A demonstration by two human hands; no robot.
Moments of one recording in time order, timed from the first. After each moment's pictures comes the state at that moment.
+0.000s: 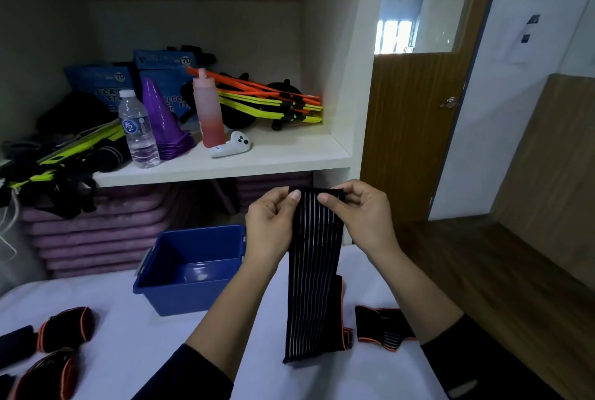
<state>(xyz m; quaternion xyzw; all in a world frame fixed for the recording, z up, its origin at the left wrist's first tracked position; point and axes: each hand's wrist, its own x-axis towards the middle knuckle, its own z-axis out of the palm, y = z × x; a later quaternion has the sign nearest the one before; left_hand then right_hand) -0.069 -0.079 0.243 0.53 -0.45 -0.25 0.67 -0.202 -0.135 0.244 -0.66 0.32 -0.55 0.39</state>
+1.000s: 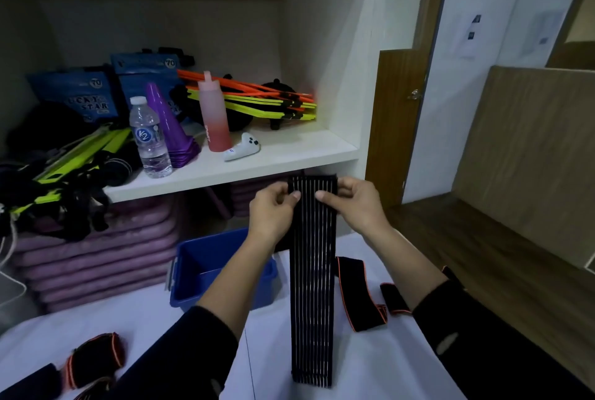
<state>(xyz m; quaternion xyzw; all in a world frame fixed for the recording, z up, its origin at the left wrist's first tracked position) 0.054 -0.069 0.247 0.58 -0.54 -0.27 0.54 -0.099 -0.097 0.249 -0.64 0.44 -0.50 0.39</state>
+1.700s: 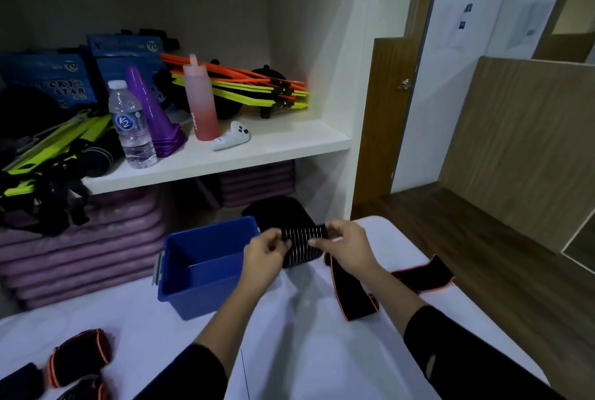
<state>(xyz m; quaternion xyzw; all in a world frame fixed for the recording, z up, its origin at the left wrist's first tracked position) 0.067 -0.059 0.152 0.61 -0.56 -0.31 0.46 -0.105 -0.096 0.158 -0.68 0.47 -0.43 0.37</state>
